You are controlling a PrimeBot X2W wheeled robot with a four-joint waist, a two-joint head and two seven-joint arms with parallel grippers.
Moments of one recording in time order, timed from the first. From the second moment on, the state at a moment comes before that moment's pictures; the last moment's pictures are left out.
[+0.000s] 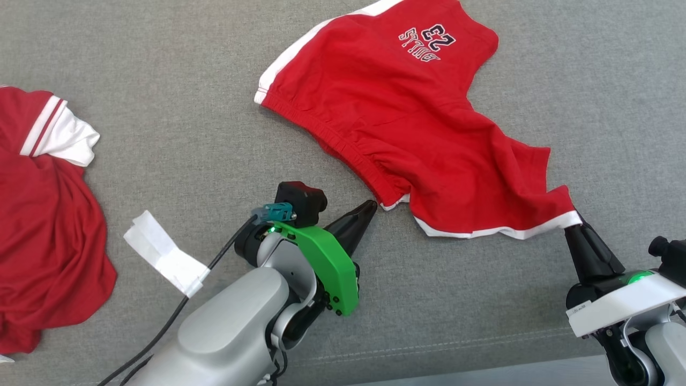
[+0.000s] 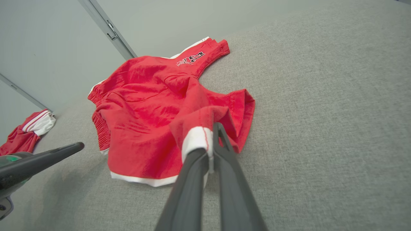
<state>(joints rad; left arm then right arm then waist) -0.62 0.12 -1.02 0.32 -0.95 0.00 -0.03 0.03 -0.37 0.28 0.04 0.69 0.10 -0.24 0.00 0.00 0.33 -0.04</state>
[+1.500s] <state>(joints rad) -0.66 0.06 -1.06 0.44 -0.90 0.08 -0.06 0.01 -0.36 0.31 0.05 0.68 0.11 -0.24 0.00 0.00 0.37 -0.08</state>
